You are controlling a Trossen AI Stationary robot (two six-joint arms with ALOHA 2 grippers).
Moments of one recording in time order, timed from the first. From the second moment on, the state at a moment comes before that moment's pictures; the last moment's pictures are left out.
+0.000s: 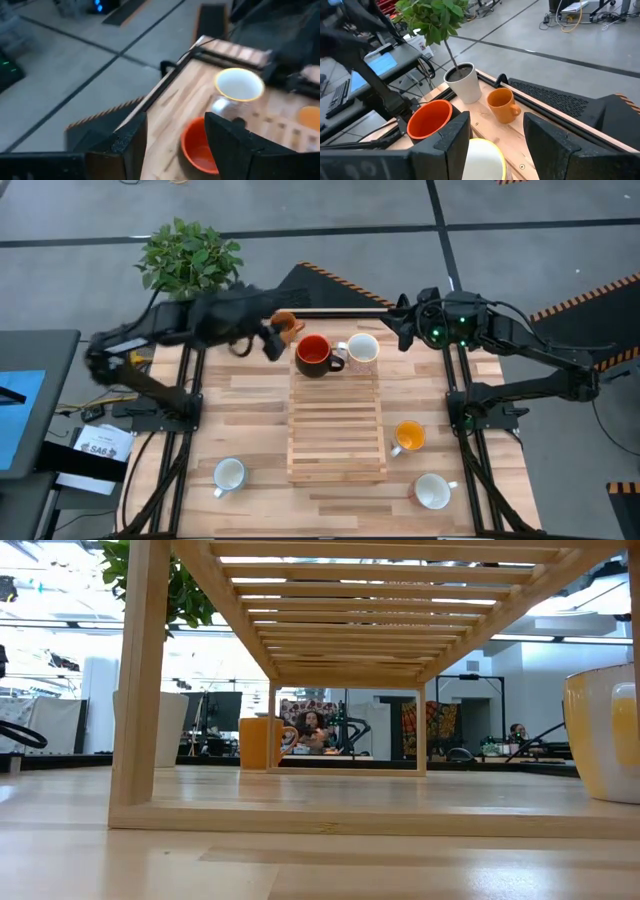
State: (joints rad) left arm 0.06 1.35 1.76 -0.84 -0.55 -0.18; right arm -0.29 0.97 1.16 -0.46 0.21 0.44
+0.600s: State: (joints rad) left arm 0.00 0.79 0.87 0.11 -0.42 -0.19; right arm -0.15 0.99 1.31 -1.19 0.00 0.85
